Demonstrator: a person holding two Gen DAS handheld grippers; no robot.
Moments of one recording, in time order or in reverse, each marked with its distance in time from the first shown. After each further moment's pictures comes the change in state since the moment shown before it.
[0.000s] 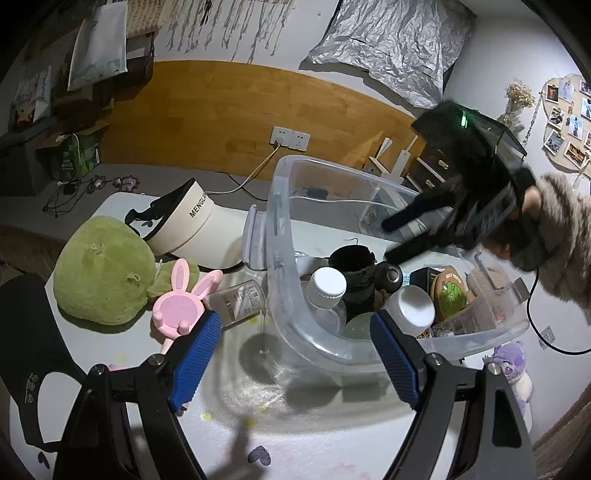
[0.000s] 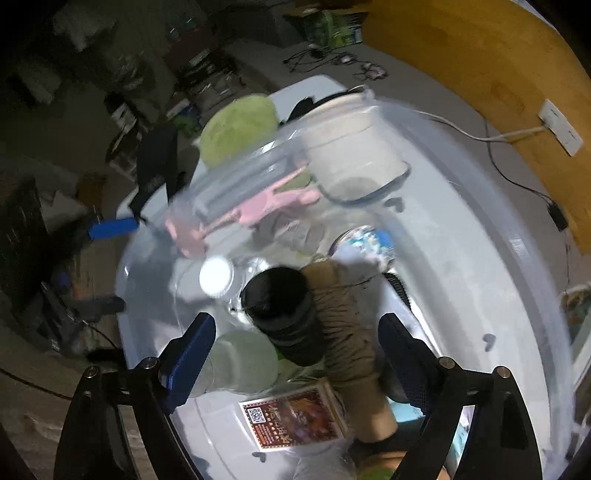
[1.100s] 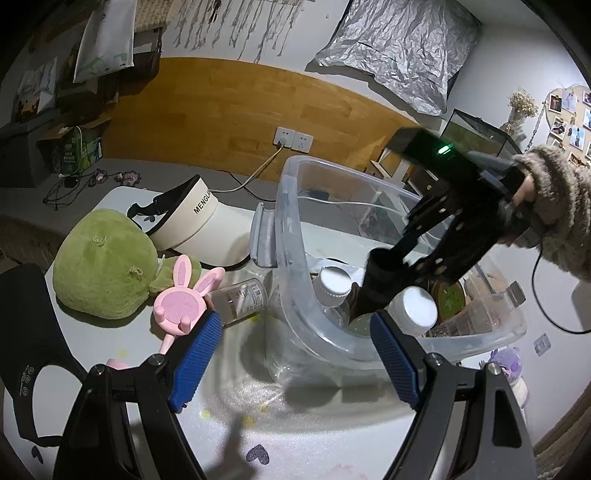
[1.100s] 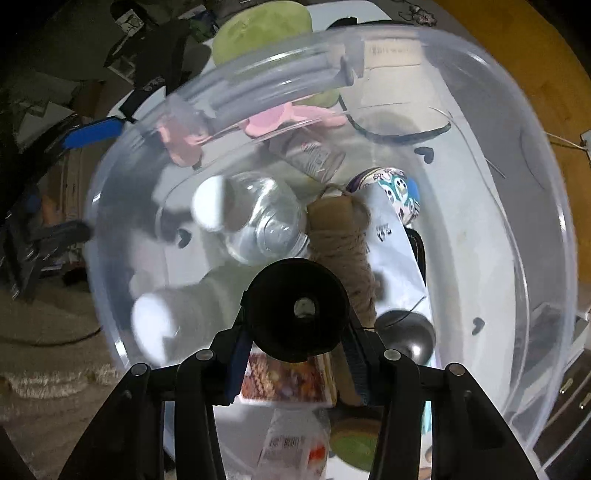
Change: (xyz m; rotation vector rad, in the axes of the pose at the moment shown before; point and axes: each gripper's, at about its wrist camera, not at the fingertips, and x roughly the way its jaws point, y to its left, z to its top) left arm -0.004 0.009 -0.002 -0.036 -0.011 -0.008; right arm 0.035 0.018 0.019 -0.141 0.351 -0.059
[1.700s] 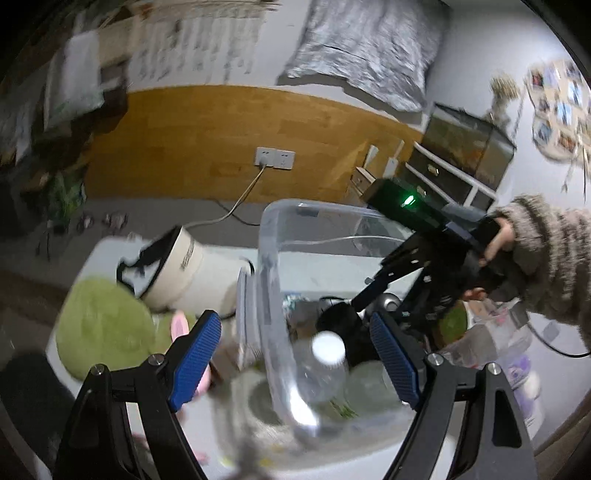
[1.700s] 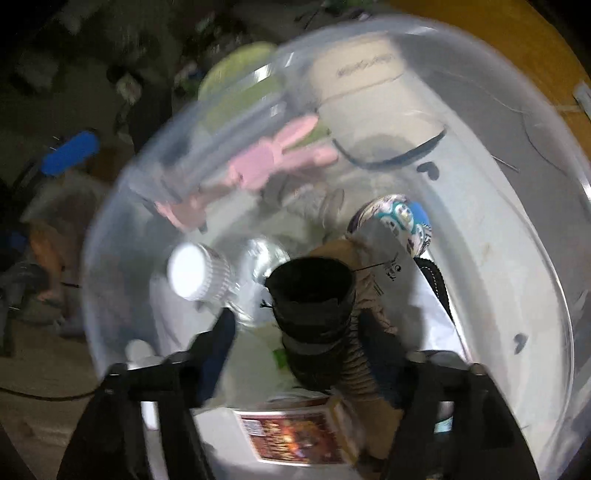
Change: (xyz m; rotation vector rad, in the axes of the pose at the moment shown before) left arm 0.019 -0.025 0.060 0.191 -0.030 0.009; right arm -0.017 -0.036 -0.024 0.202 -0.270 0.181
